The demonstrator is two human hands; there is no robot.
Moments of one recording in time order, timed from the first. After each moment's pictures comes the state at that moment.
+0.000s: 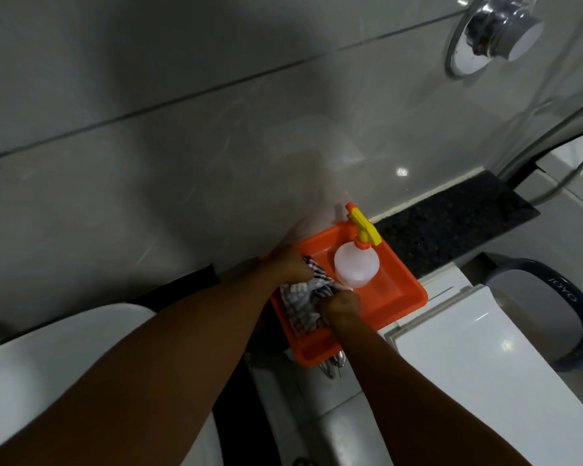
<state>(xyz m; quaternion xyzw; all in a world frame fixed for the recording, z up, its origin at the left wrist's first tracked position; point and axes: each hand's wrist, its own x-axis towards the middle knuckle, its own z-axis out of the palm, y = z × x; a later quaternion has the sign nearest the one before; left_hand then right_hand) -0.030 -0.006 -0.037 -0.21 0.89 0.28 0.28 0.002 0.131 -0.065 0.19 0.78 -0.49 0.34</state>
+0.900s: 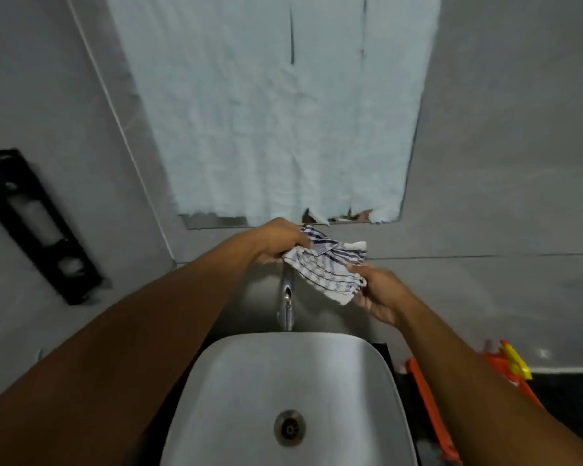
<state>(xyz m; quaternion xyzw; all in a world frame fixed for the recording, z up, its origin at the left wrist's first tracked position) 0.292 -0.236 0.375 -0.34 0.75 0.56 -0.06 0.166 -0.066 0.285 -0.13 0.53 -0.69 0.47</state>
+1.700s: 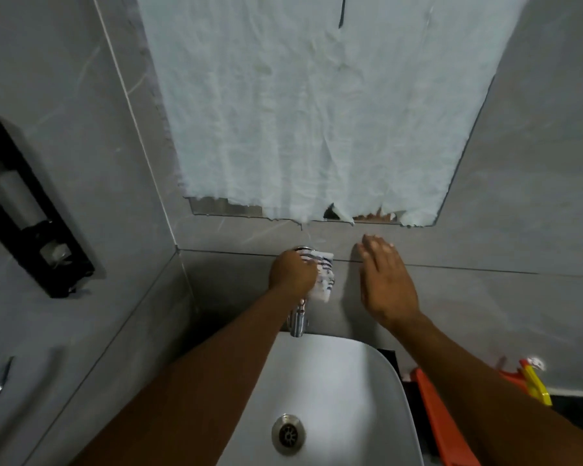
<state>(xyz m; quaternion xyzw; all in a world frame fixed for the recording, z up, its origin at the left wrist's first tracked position) 0.284 -0.236 0.278 -0.49 0.71 0.47 -0.20 0.144 -0.105 0.240 -0.54 0.78 -0.17 -0.27</state>
